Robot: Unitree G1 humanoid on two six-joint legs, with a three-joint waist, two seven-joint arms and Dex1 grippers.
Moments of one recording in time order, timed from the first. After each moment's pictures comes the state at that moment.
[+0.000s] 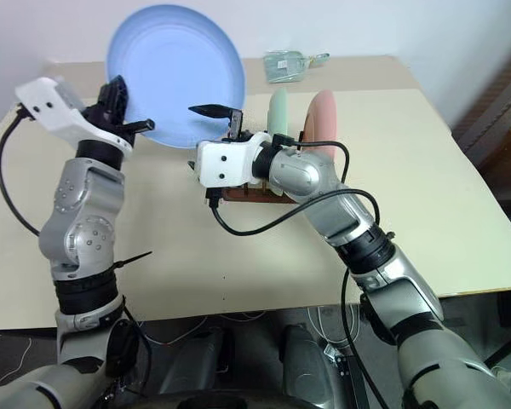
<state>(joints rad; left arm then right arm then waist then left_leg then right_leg) -0.55 0.16 0.24 -0.36 -0.47 0.45 0.08 -0.86 -0.38 0.46 0.03 -0.30 -0.04 0.60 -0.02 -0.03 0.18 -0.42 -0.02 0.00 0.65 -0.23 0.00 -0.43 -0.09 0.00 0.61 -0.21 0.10</state>
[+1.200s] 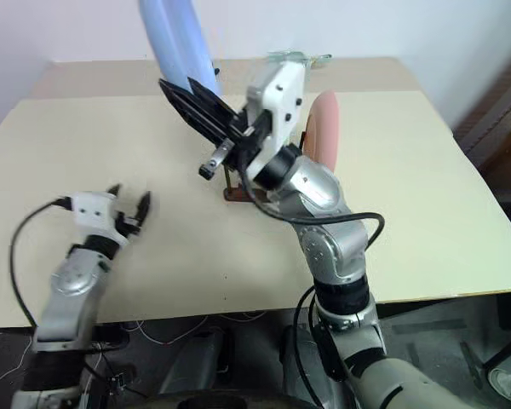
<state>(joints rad) 0.00 0.34 0.10 -0.17 -0.15 0.06 -0.20 -0.60 0.00 0.09 -0.44 0.57 0.49 0.44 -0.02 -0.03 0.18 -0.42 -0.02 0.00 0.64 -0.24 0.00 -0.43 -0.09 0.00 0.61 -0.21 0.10</state>
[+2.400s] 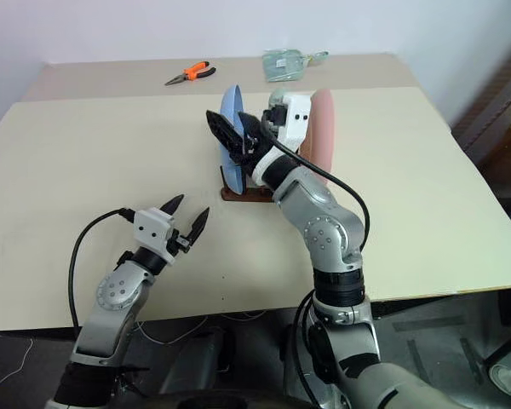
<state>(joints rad) 0.03 0.24 -0.07 -0.24 -0.04 -0.01 -0.30 -0.64 0.00 -0.01 -0.23 0.67 0.65 0.15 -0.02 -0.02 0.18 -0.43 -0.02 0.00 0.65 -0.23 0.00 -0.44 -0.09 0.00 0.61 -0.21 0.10</state>
